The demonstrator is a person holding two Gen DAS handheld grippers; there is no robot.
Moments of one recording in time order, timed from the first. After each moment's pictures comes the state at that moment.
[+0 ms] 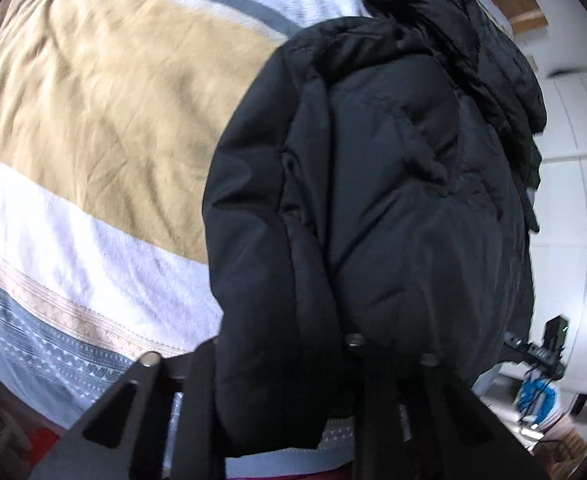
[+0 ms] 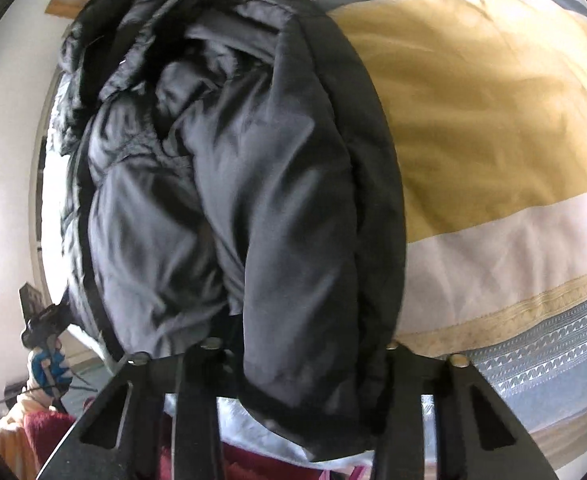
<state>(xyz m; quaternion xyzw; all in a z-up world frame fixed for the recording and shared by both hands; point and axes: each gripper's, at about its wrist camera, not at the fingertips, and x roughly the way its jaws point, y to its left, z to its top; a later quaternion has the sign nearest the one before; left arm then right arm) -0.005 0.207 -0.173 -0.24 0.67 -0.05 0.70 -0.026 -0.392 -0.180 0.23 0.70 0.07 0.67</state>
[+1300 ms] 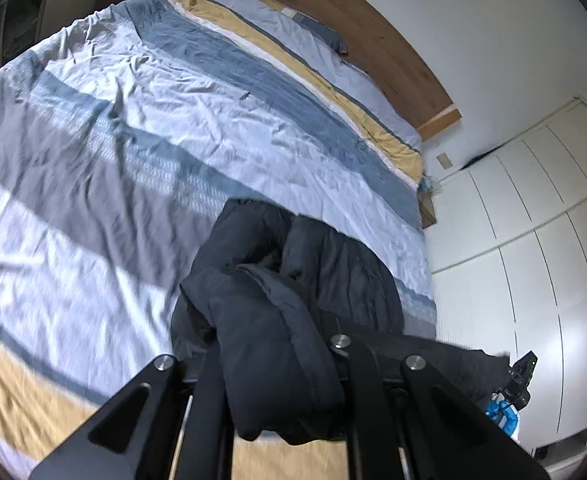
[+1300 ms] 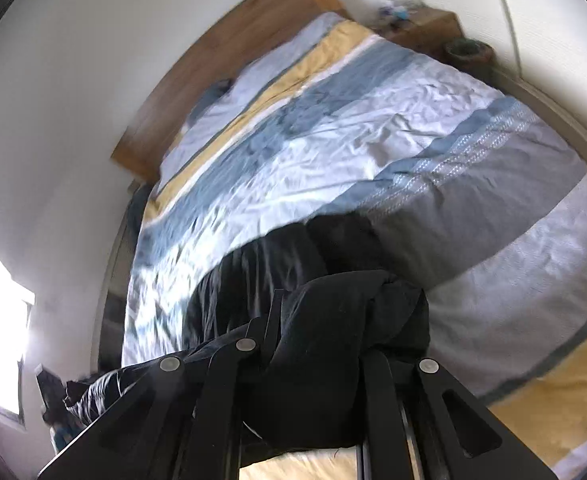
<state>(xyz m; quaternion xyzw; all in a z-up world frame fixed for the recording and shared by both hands) 0.305 0.241 0.059 -0.31 0.47 -0.10 0.82 0.254 -0.429 0.034 0.35 0.43 0.01 0.83</state>
